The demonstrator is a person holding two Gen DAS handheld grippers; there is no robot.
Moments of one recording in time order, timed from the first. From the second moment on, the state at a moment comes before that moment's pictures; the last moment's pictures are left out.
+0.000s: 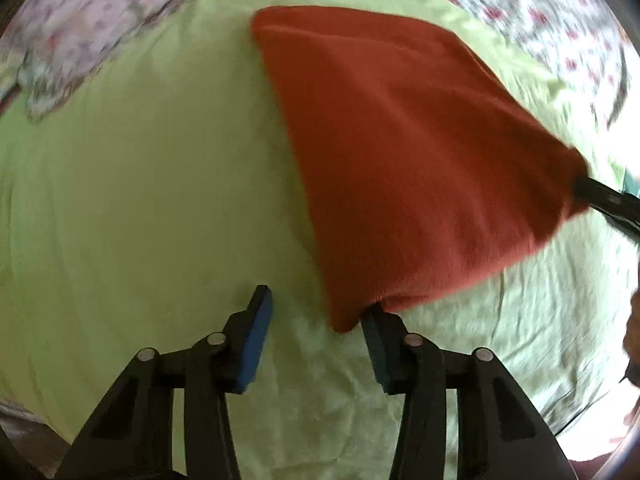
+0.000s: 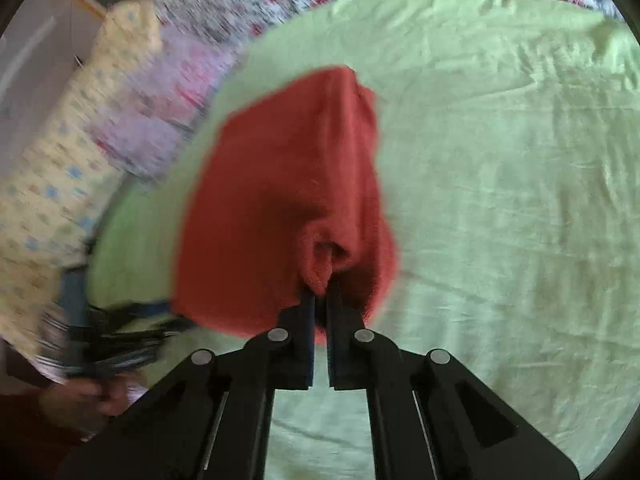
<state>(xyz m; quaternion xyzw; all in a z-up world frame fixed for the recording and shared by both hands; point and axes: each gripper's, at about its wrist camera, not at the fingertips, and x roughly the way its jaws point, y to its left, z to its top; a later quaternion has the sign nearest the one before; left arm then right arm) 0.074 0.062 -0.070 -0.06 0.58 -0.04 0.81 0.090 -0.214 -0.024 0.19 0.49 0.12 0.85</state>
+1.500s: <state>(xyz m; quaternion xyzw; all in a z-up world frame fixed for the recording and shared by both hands) 0.091 0.030 -0.066 -0.09 0.58 -0.09 0.81 0.118 -0.212 -0.042 0.17 0.50 0.06 0.84</state>
